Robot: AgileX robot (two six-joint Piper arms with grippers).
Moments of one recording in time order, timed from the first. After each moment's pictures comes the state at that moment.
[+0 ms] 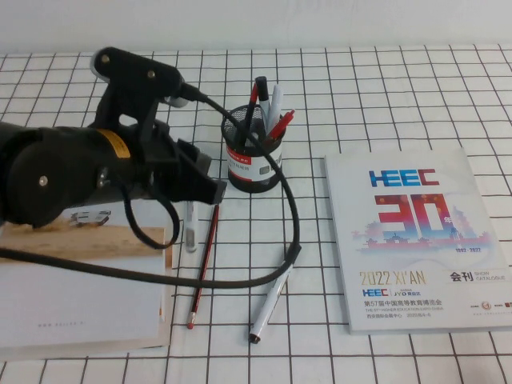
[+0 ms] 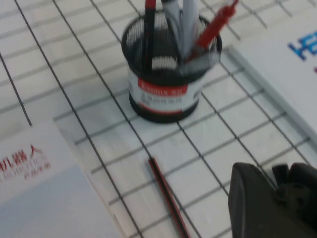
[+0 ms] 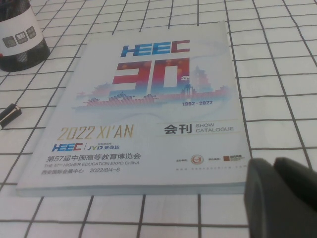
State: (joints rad) right arm 0.12 -0.02 0.03 0.14 0.38 0.03; left arm -0.55 1.37 -1.01 -0.11 0.39 0.17
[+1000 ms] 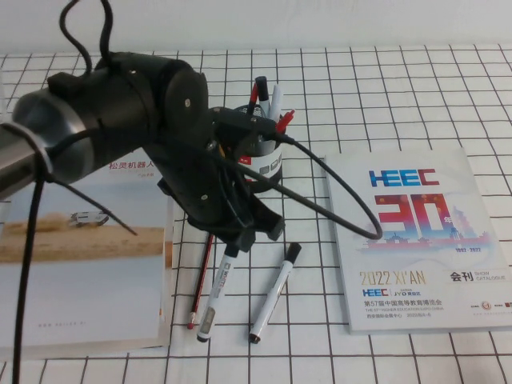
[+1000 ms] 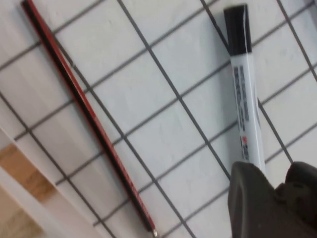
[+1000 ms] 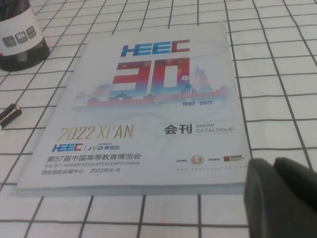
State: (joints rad) right arm 0.12 -0.02 0.03 0.14 0.38 0.03; left arm -0.64 1.76 -1.43 -0.16 1.09 0.12
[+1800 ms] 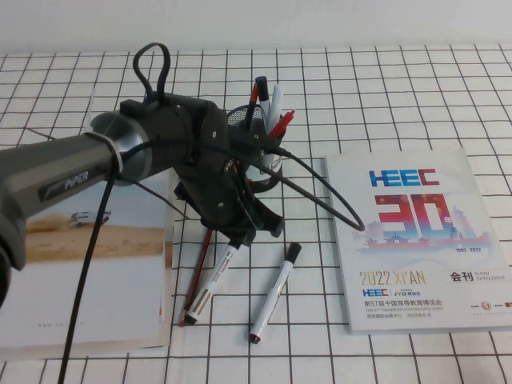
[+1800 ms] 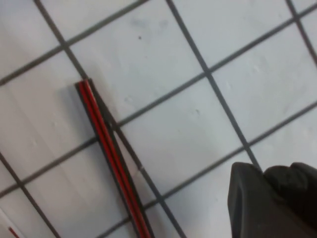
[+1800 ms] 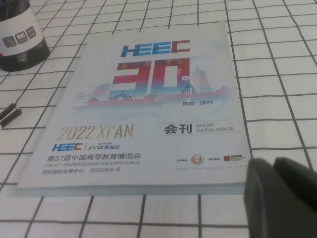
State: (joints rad) right arm 0.12 -0.02 0.03 0.14 0.38 0.03; left arm -0.59 2.00 -1.49 -0.12 0.88 0.12
